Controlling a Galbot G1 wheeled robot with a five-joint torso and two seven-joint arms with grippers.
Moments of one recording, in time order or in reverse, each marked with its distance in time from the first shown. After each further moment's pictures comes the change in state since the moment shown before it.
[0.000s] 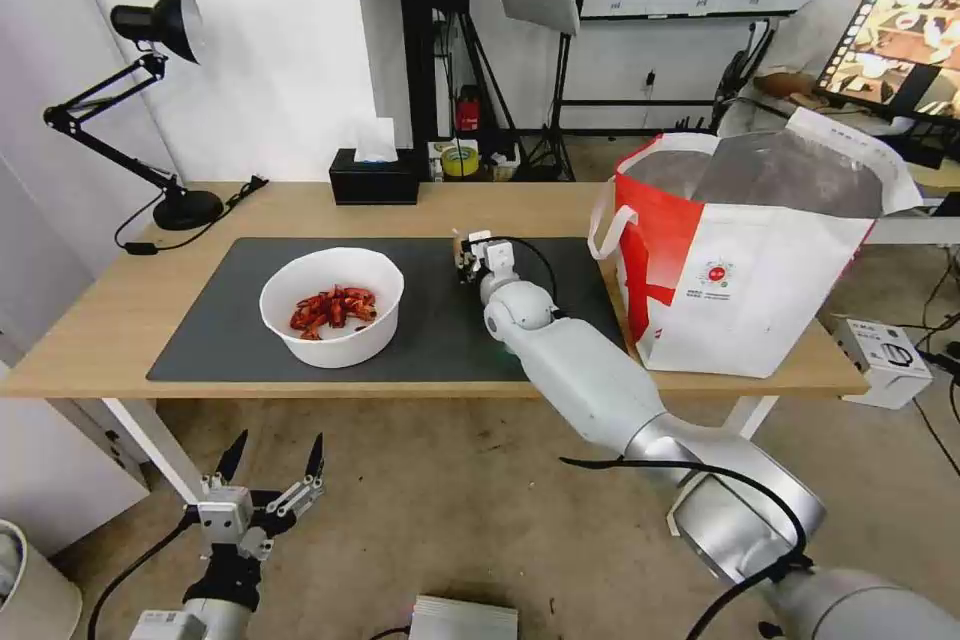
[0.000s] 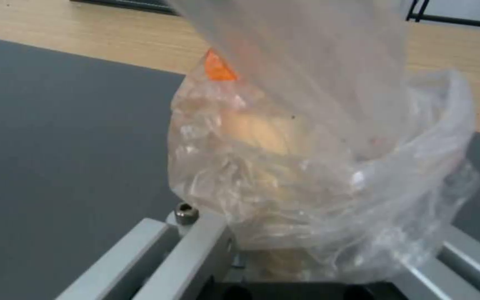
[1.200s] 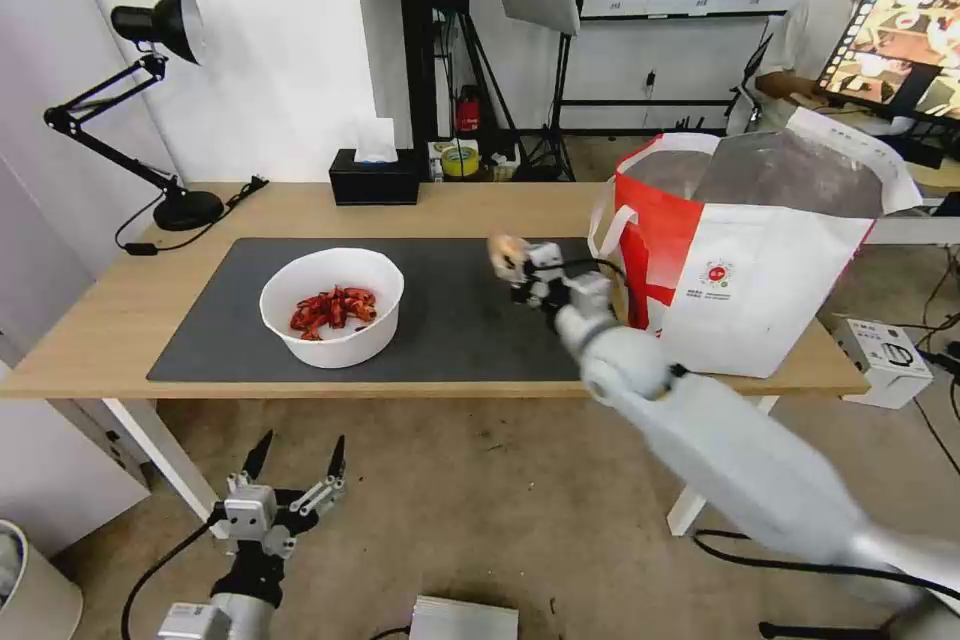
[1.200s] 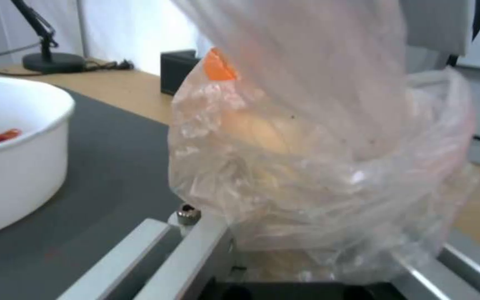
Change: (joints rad) left arm -0.020 0.001 0.079 0.046 0.034 -0.006 0.006; right arm -0.331 -0.588 0.072 0.851 0.055 0.082 -0.063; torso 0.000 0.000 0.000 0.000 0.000
